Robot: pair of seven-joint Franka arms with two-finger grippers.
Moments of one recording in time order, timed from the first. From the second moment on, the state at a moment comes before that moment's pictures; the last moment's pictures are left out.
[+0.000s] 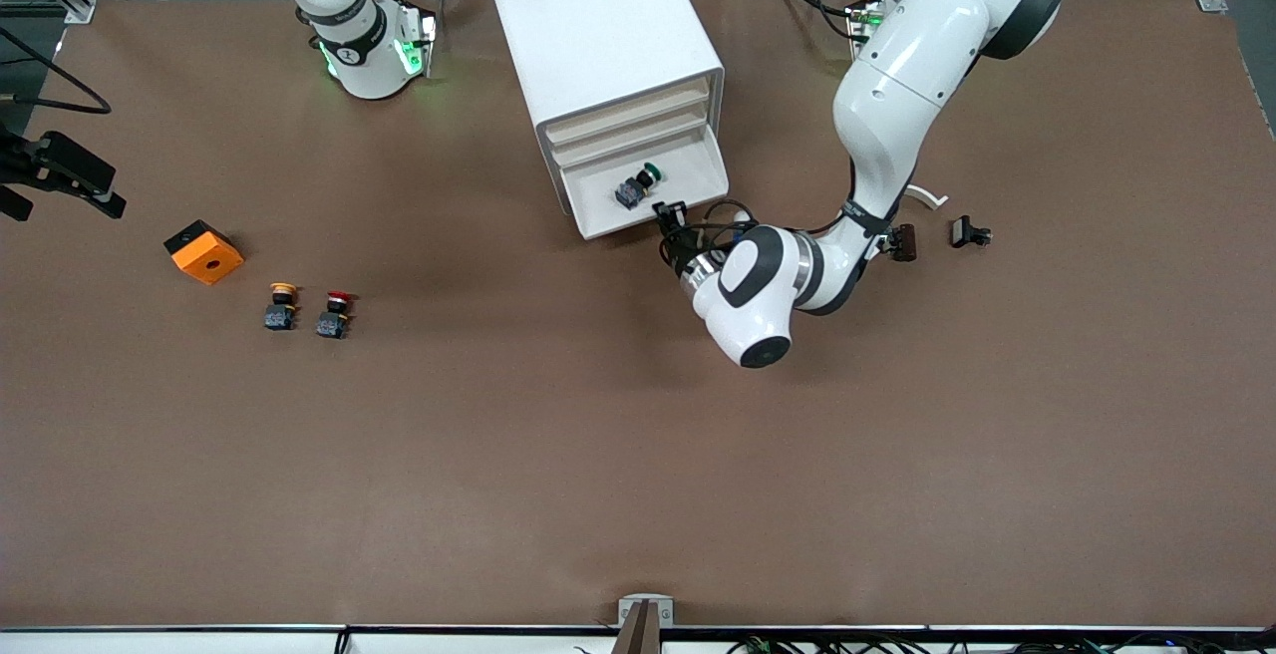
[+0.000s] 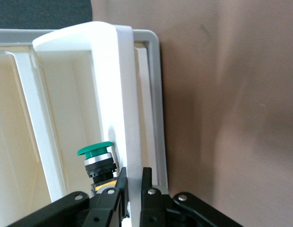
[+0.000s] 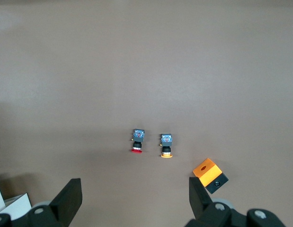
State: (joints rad) left arm -0.46 0.92 -0.17 -1.38 -0.75 1.60 -2.20; right arm -0.07 -0.03 0.01 -1.56 0.01 1.62 -0.07
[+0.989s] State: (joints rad) left arm -0.36 0.91 -0.13 -1.26 -0.75 1.67 -2.01; right arm 0.11 0.04 0.02 -1.56 0.02 1.68 0.11
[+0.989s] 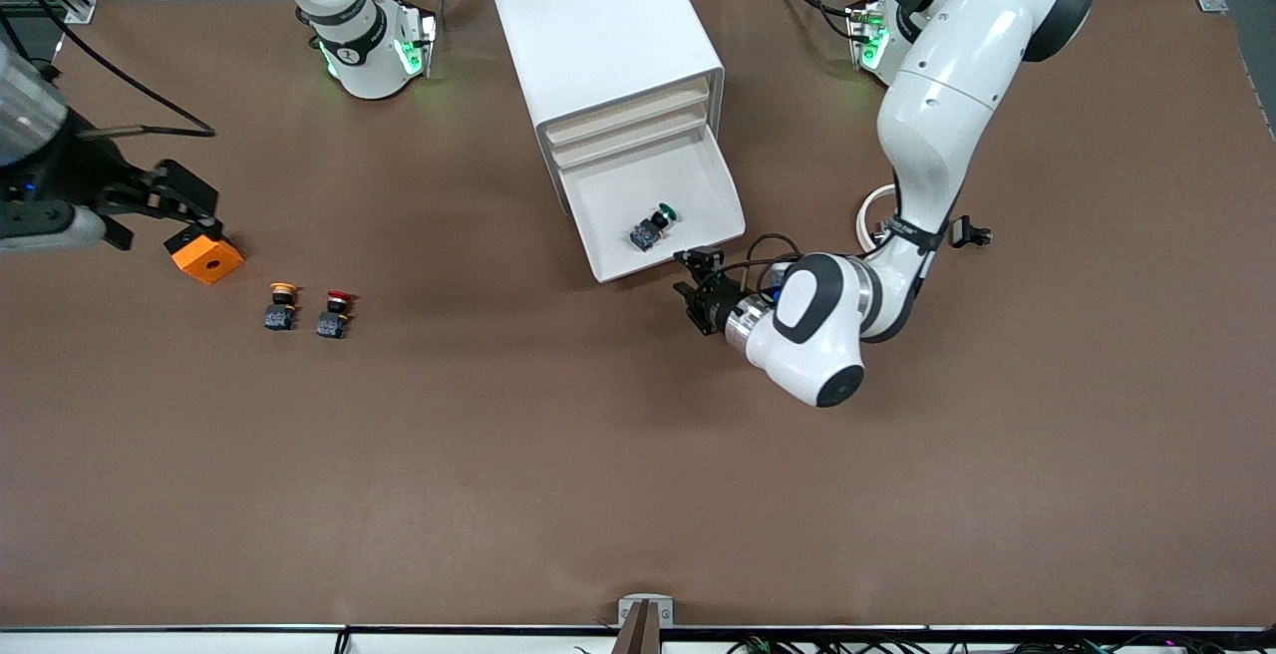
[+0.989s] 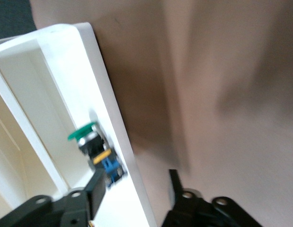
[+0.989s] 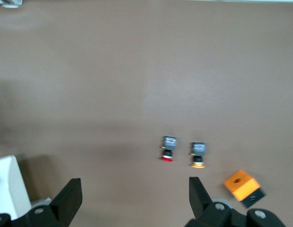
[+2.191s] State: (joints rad) left arm -0.23 0.53 -0.03 -1.19 -0.20 1.60 -1.28; right arm 0.64 0.35 0.03 -1.54 0.02 1.87 1.39
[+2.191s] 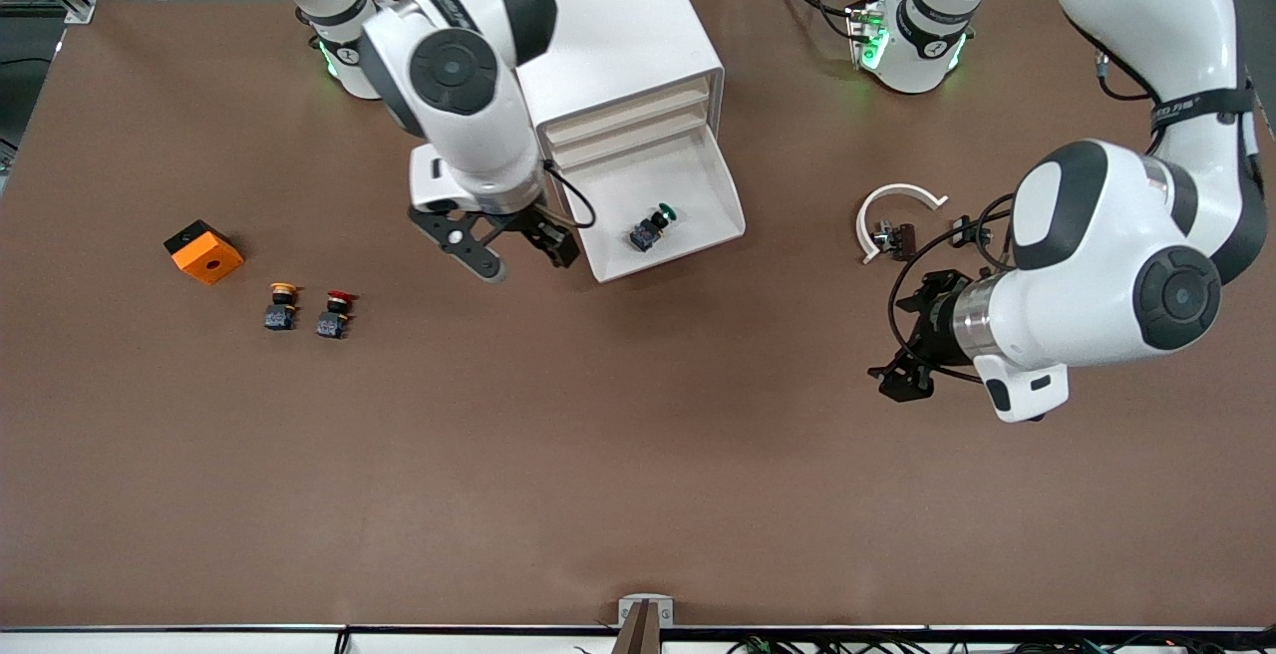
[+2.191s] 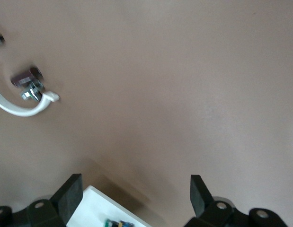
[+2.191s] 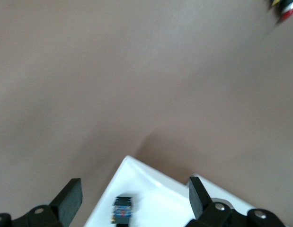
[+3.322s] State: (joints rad) left arm -0.08 0.40 -0.03 -1.25 -0.11 1.49 -0.53; right arm 0.81 0.58 0.03 -1.53 0.02 2.06 1.54
